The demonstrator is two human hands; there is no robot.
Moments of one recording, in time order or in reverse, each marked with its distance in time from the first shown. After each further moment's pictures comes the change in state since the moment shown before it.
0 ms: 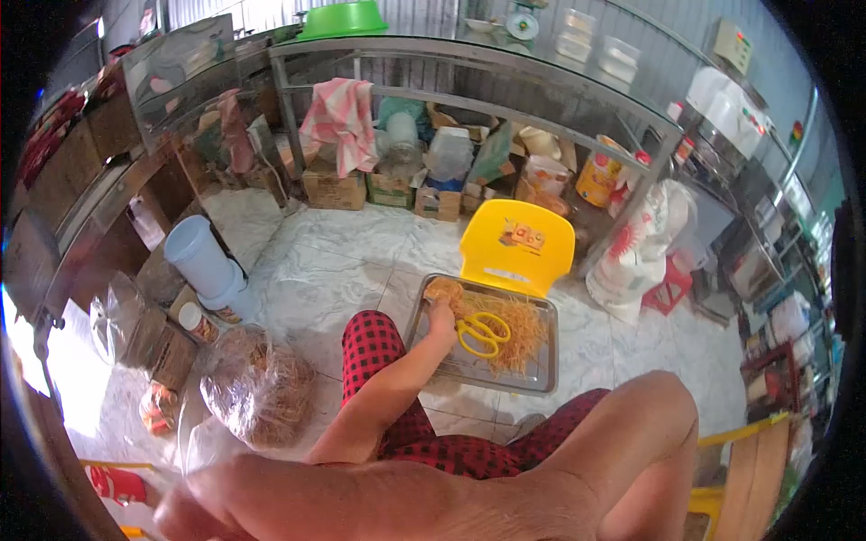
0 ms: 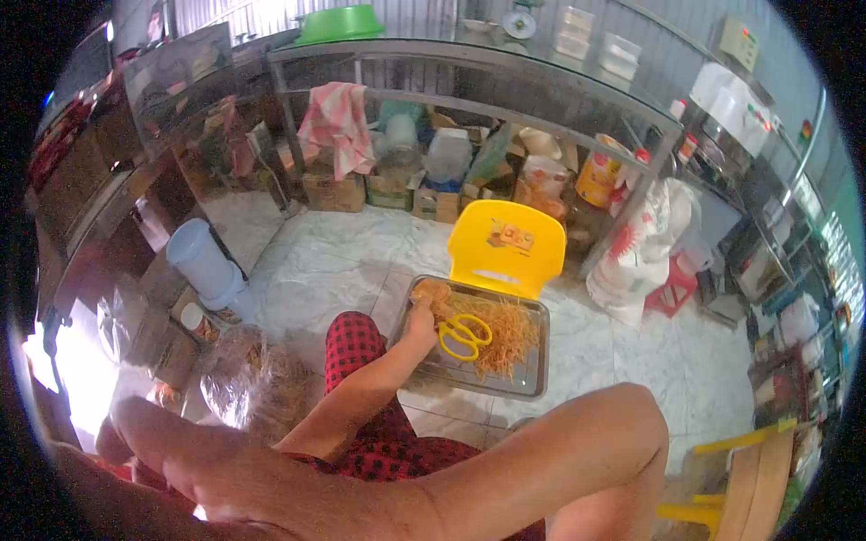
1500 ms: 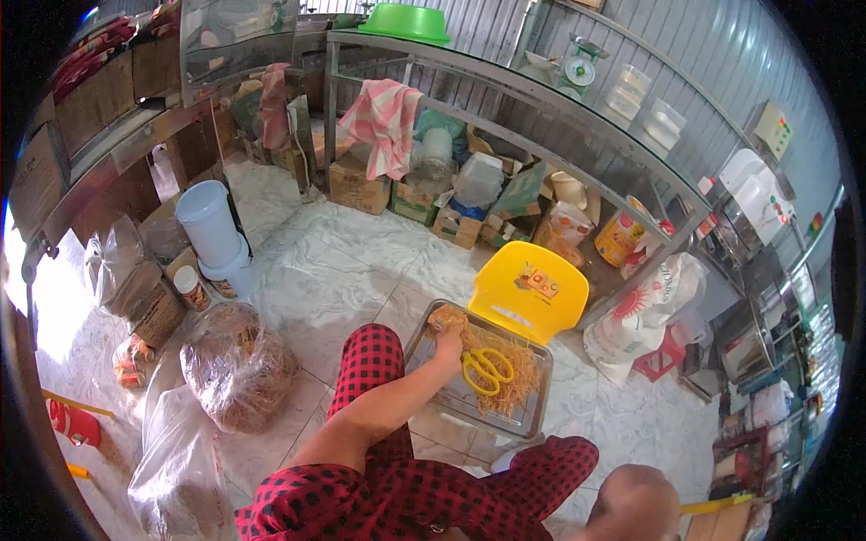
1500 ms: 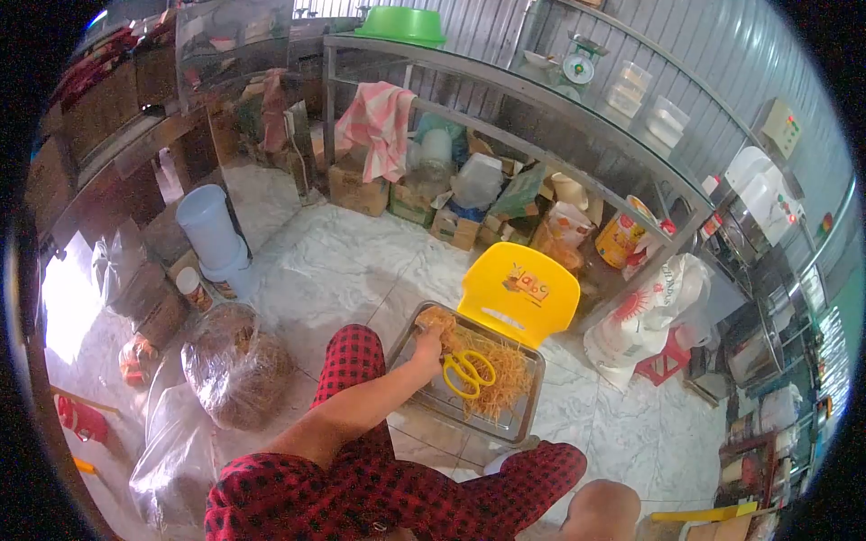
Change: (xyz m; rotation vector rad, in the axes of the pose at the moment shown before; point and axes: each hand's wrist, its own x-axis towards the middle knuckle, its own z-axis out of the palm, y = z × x) left_hand -0.013 0.010 0.019 -0.052 0.004 -0.084; right_hand -0.048 -0.084 -0.075 -0.136 -0.992 0.150
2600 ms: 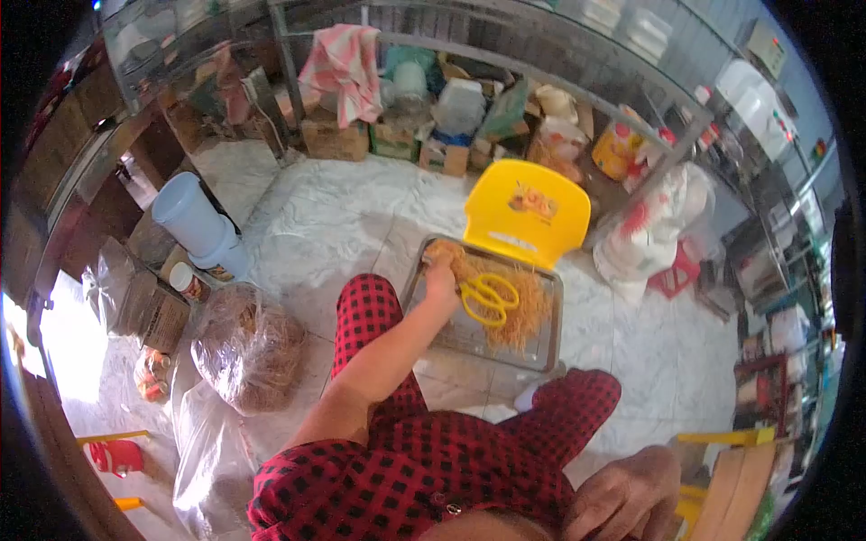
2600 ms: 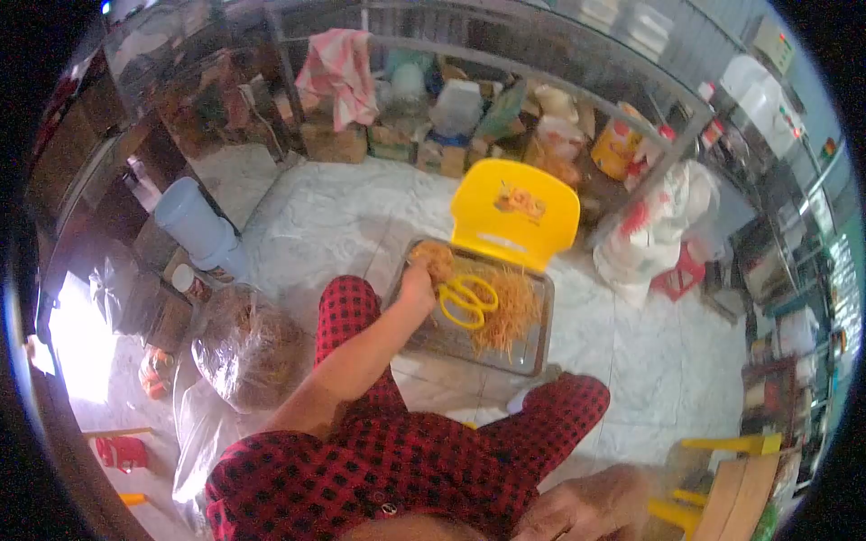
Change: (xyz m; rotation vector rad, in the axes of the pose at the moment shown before) left_hand 0.017 0.001 -0.002 0.003 0.082 0.035; right_hand -0.107 0.052 0.023 0.391 0.344 0.058
